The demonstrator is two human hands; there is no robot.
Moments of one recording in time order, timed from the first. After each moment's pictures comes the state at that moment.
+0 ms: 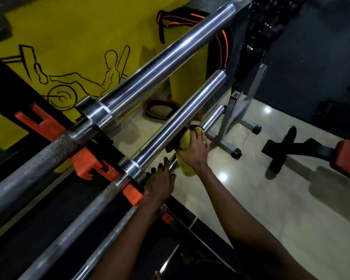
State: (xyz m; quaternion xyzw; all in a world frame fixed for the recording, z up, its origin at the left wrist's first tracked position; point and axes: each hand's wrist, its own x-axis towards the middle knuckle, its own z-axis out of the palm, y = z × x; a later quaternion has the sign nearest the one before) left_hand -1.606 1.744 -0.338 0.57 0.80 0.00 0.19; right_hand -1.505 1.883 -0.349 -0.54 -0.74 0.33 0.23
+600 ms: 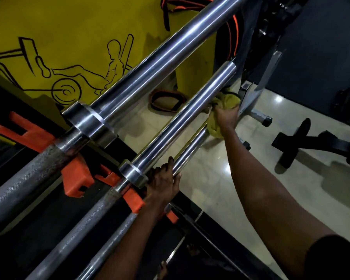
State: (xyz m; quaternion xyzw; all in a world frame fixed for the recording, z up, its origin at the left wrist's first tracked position) left_hand -1.608 1.740 -0.350 0.56 0.81 0.03 0.13; right_hand -1.478 2.025 -0.353 -0.63 -0.44 0.50 0.40
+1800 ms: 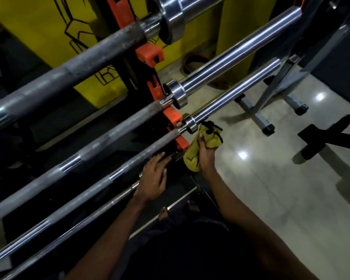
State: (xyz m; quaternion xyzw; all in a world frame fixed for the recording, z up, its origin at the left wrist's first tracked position) left_hand -1.599 1.503 -0.386 0.56 0.79 0.23 0.07; right_hand -1.490 1.690 -0.433 -0.56 -0.44 0.65 0.27
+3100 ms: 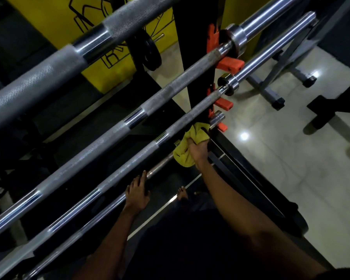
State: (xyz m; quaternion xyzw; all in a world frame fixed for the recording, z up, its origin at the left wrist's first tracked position) left_hand -1.693 1.247 -0.462 0.36 0.88 -0.02 0.31; right_hand -1.580 1.506 -0.486 -0.64 -0.48 0.59 0.13
